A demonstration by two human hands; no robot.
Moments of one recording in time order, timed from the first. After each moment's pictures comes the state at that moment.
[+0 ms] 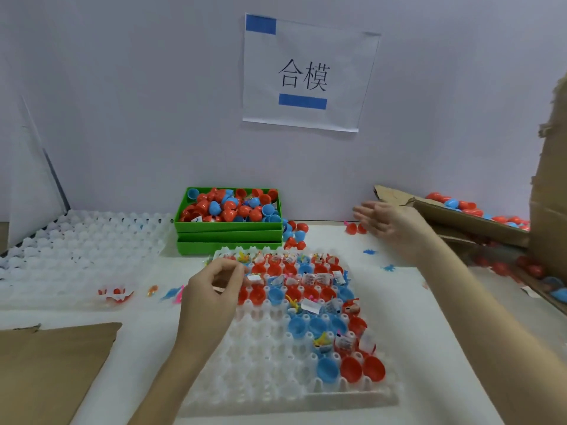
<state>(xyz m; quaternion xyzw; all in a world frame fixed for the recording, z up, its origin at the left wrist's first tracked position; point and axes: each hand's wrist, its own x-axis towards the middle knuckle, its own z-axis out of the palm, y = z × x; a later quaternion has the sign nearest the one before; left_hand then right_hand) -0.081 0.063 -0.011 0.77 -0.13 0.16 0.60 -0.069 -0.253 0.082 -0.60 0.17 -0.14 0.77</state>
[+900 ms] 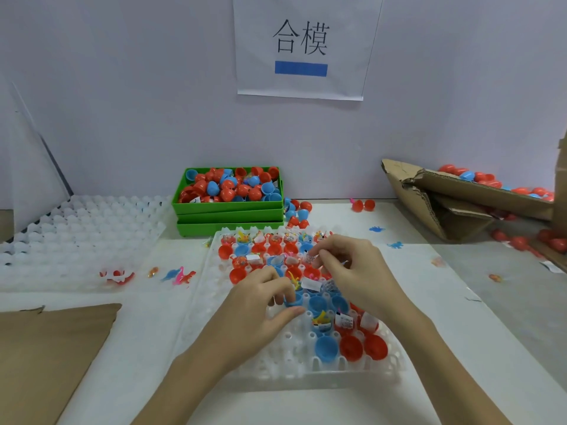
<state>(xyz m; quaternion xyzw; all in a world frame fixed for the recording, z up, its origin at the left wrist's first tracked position) -0.108 0.037 -0.023 0.86 -0.38 0.09 0.33 -0.131 -0.170 0.006 -0.89 0.00 -0.19 0.42</state>
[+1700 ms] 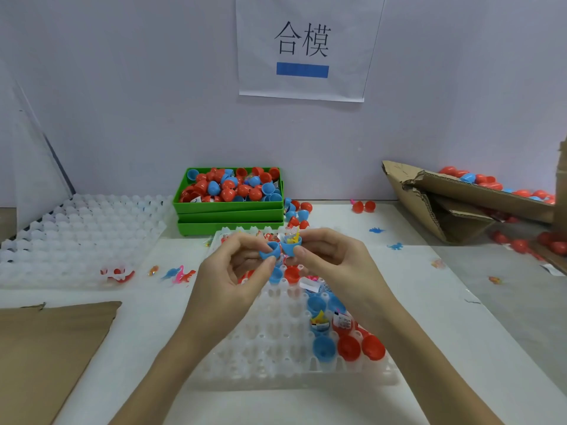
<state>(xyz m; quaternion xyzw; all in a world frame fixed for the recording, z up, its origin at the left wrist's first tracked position) -0.109 0.045 0.005 0.72 -0.26 0.11 0.63 -0.137 -0.149 0.016 -0.72 -0.07 -0.12 0.68</state>
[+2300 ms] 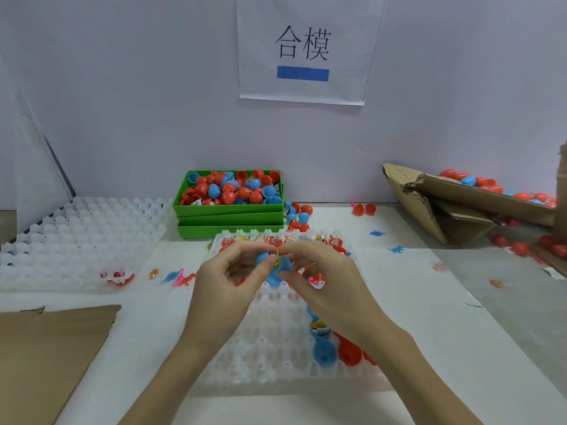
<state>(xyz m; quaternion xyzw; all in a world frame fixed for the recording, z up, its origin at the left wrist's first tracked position) -0.107 0.042 0.001 0.72 -0.23 0.11 0.65 -0.139 -0.136 0.006 -0.87 -0.15 -0.23 0.42</state>
